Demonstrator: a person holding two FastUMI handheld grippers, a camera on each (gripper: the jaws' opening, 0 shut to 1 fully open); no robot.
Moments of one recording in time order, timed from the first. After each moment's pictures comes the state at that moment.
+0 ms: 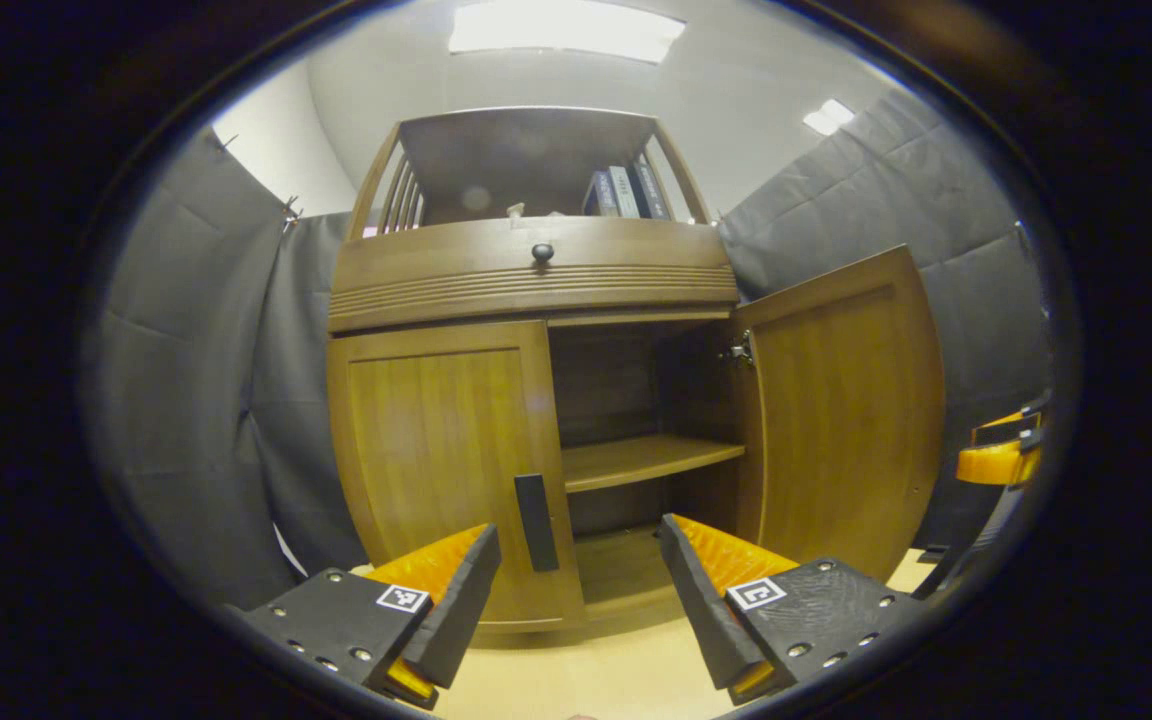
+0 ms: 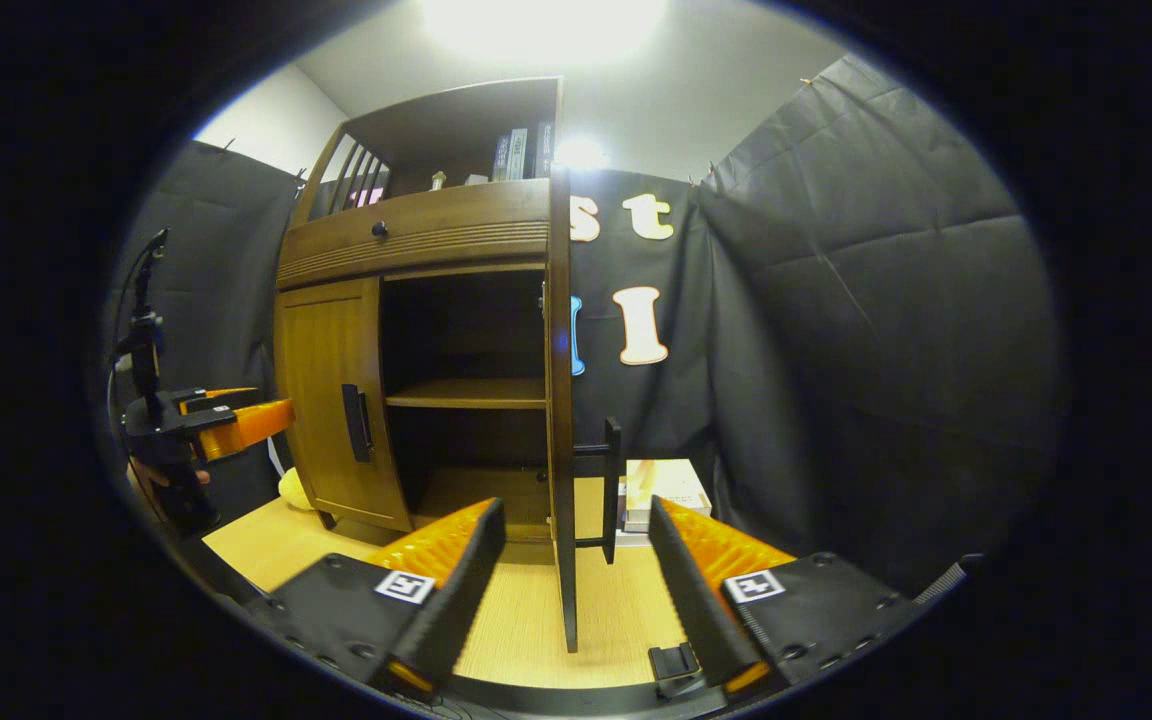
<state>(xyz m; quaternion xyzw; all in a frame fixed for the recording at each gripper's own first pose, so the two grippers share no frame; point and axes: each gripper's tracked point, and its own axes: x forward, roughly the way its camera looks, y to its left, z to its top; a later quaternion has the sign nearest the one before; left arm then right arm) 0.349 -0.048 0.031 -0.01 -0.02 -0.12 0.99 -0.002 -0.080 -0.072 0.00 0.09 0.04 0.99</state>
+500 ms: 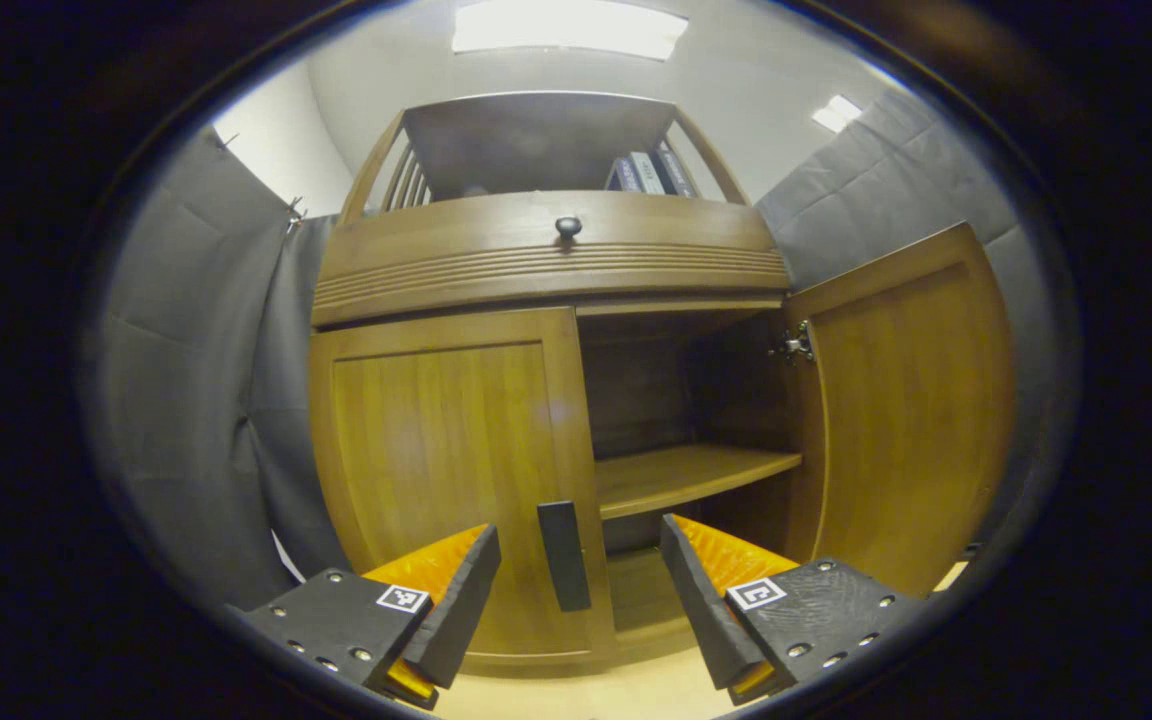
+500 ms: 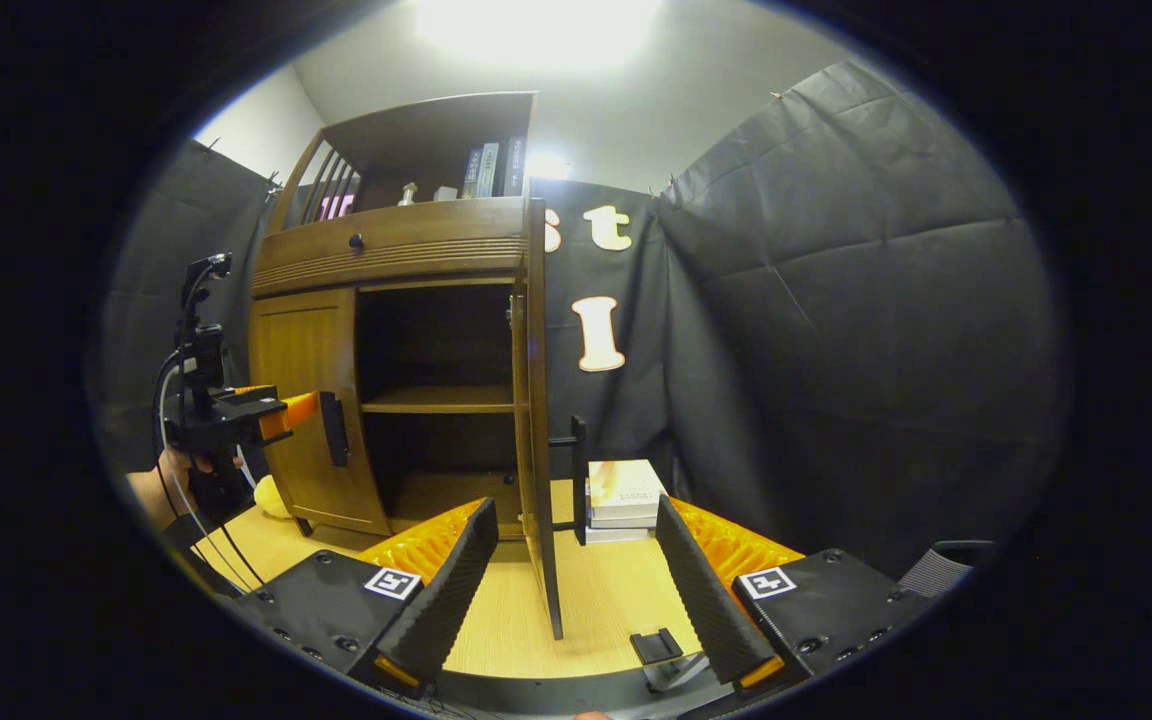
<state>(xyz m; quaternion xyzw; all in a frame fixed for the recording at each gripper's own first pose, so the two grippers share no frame) 0.433 -0.042 0.019 -0.01 -0.03 -0.10 0.99 -0.034 -0.094 -0.071 0.01 0.10 -0.02 1.00</state>
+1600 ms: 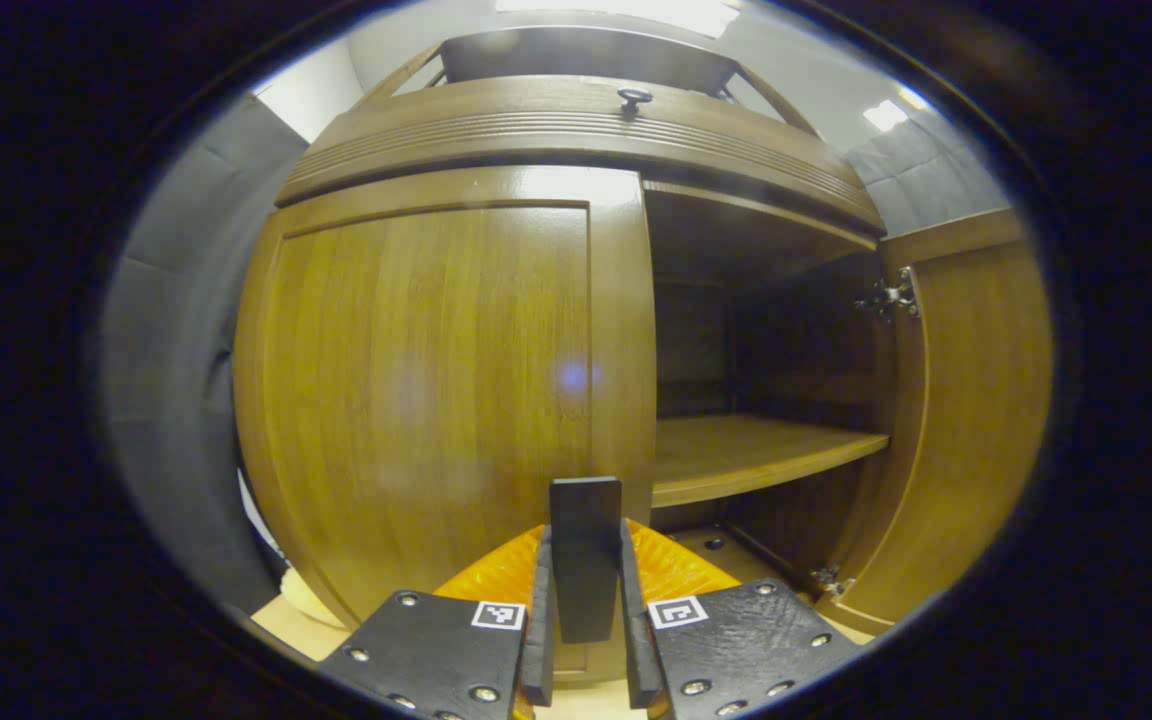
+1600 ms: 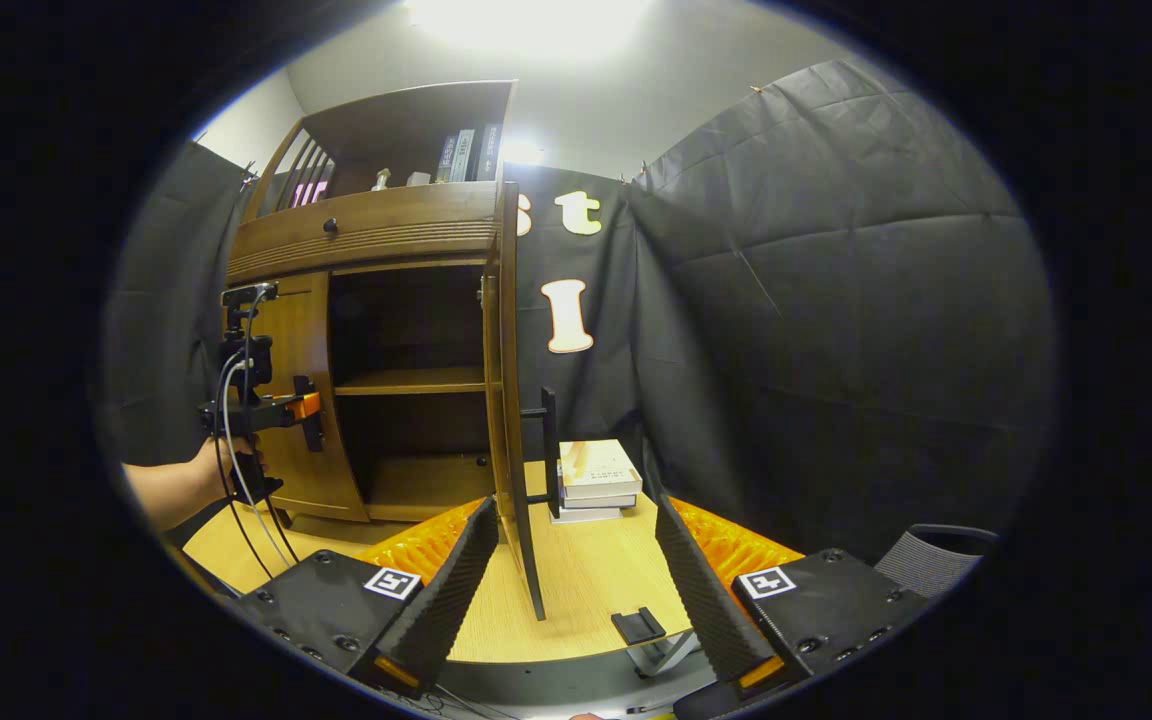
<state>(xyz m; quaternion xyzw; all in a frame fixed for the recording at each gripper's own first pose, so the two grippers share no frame) 0.537 -0.044 -0.046 -0.03 0.04 -0.07 1.00 -0.050 -0.100 -0.080 0.01 0.12 -0.06 0.99</state>
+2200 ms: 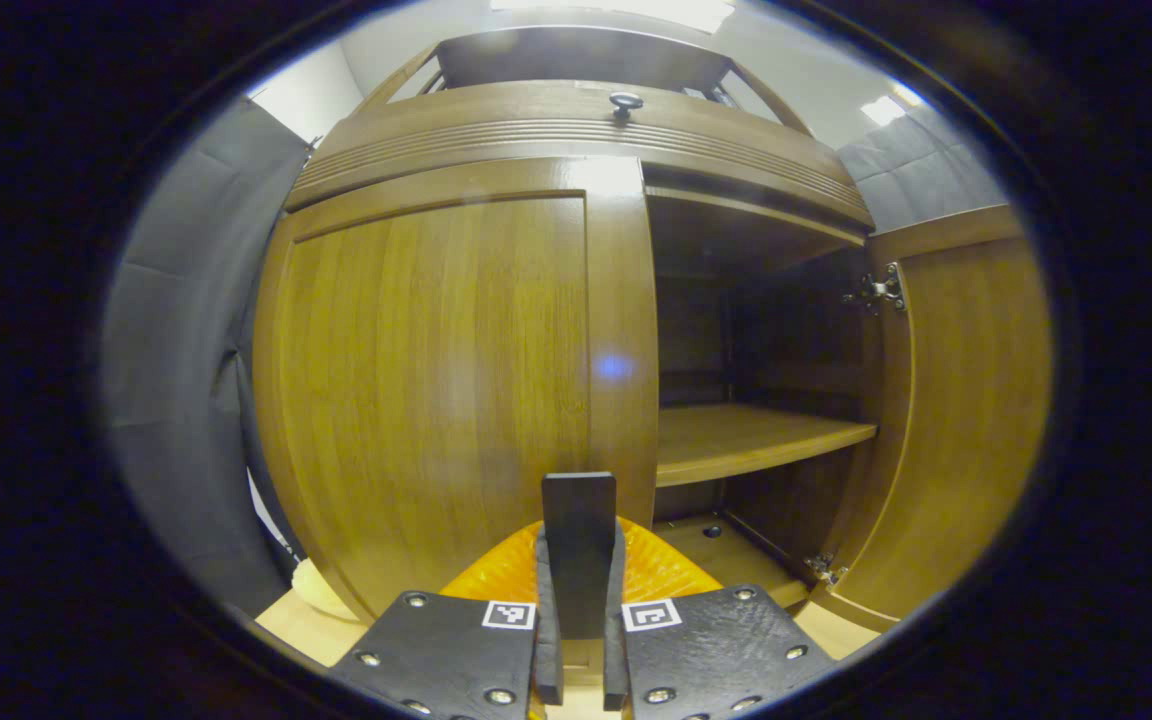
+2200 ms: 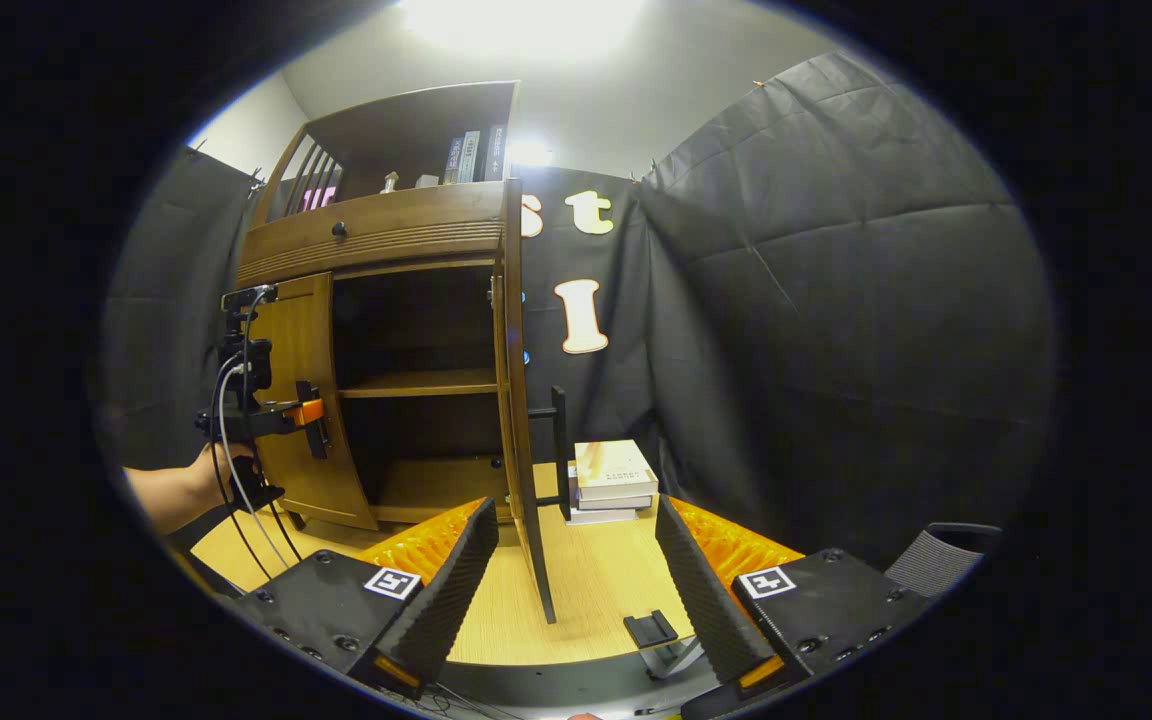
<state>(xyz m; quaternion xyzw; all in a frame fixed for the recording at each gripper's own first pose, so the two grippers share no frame) 0.509 -0.042 -0.047 -0.04 0.05 -0.08 0.99 -0.041 -0.096 -0.082 0.02 0.11 -0.03 0.99</state>
